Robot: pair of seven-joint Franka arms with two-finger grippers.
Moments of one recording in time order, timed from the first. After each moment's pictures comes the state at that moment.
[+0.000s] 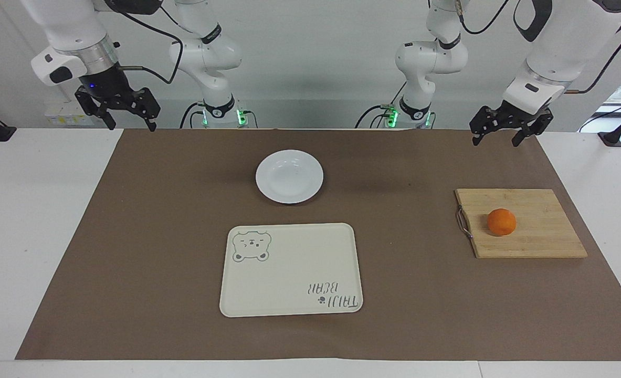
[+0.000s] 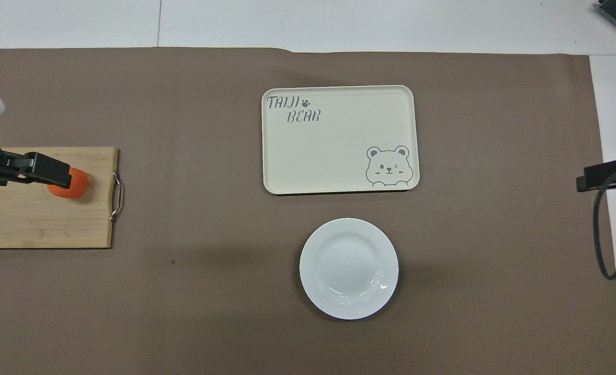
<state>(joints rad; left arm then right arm) -0.09 0.00 -0.01 -1.55 0.01 1.50 0.00 0.05 -0.06 -0.11 -1.57 -0.01 1.51 0.00</state>
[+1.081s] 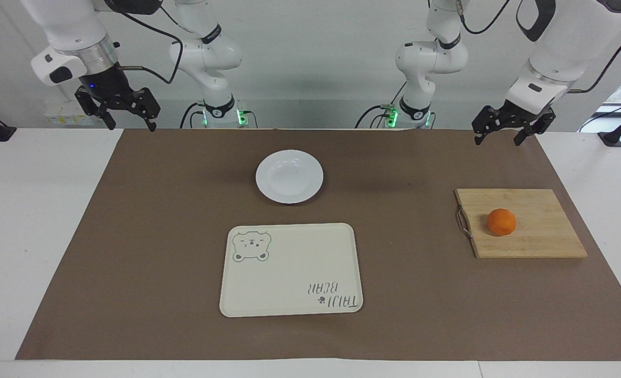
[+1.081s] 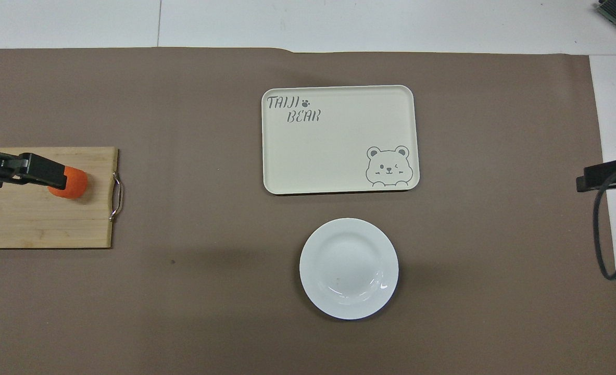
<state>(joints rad) -0.08 0.00 -0.01 -1.55 0.01 1.49 0.00 0.05 -0.06 -0.11 -1.57 -0.01 1.51 0.00</state>
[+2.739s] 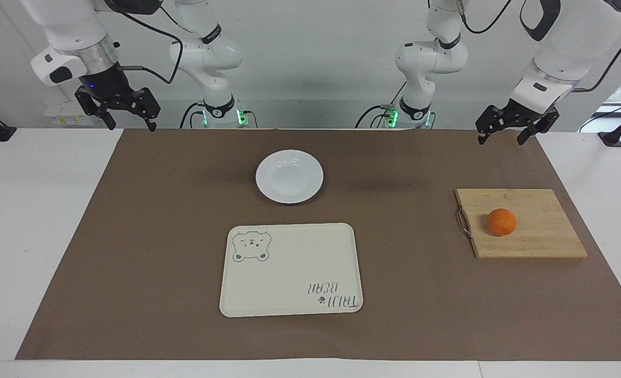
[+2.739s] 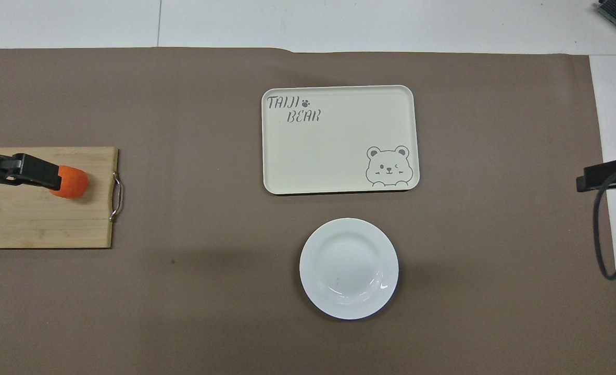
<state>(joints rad) -0.07 0.00 -0.01 -1.56 0.01 1.49 0.01 0.05 -0.06 -0.11 -1.57 -0.01 1.51 0.00</state>
